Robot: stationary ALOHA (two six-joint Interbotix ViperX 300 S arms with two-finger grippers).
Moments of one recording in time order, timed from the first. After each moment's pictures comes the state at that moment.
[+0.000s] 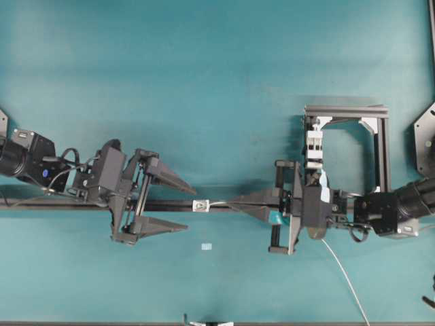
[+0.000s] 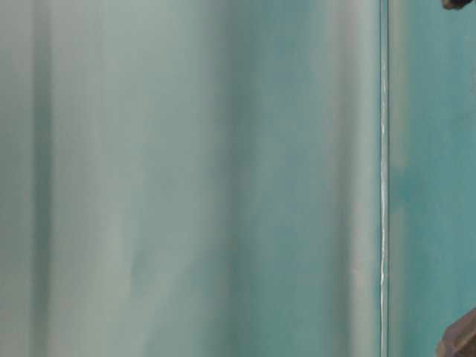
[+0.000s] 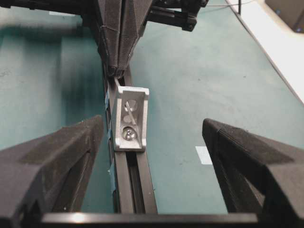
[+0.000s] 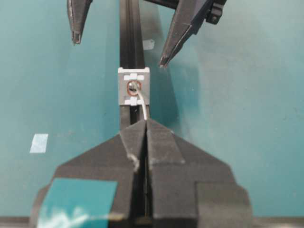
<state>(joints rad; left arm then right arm) -0.31 0.35 0.95 -0.08 -1.16 -0.19 0.49 0.40 0.85 0.65 -1.15 -0.04</state>
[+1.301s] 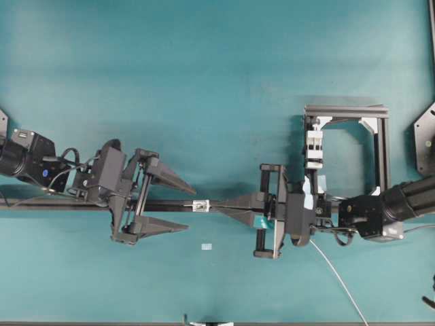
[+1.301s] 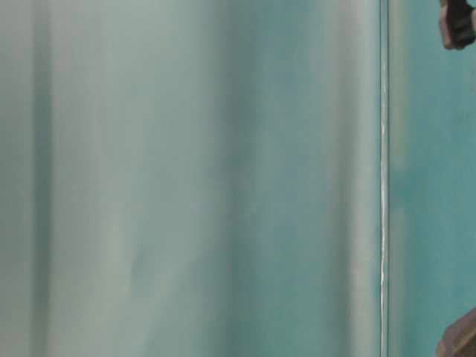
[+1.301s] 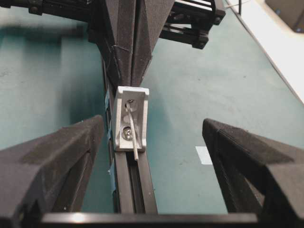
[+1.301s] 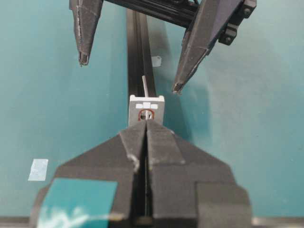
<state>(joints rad) -0.31 0.35 0.95 -0.08 -1.16 -0.18 0.47 0.44 0.76 0.63 -1.12 -0.10</state>
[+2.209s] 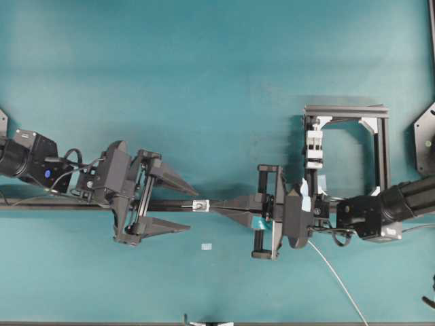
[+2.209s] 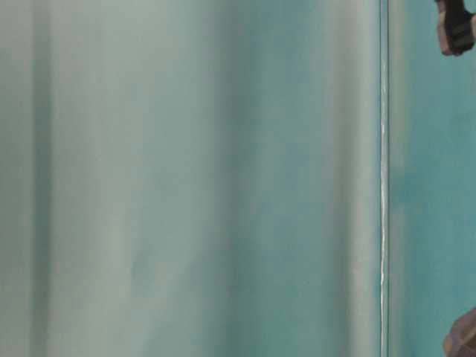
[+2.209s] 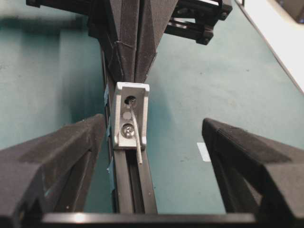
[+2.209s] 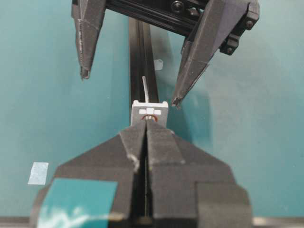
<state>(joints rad) -0.31 0.35 0.93 -0.08 -1.11 -0.18 0.47 0.44 0.75 0.63 -1.11 -0.12</state>
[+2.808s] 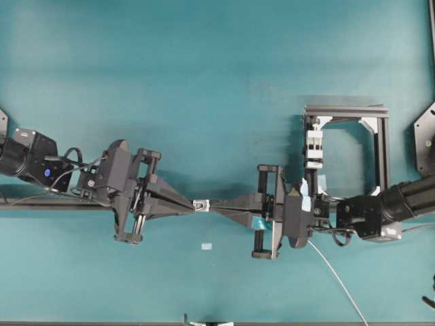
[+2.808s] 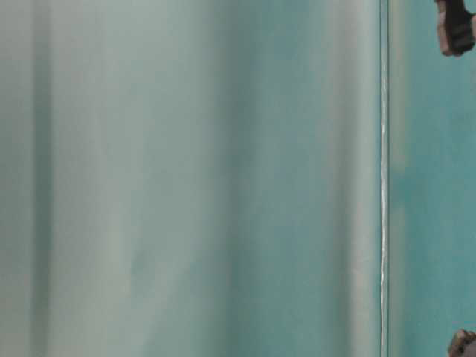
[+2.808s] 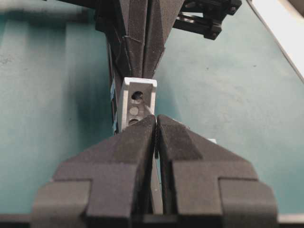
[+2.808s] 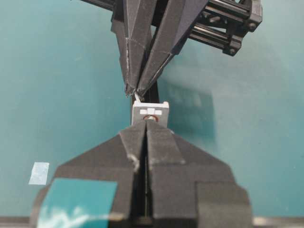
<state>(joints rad) -0.30 0.34 0.93 -0.08 -1.08 -0.19 0.47 0.44 0.75 0.63 -1.11 -0.12</state>
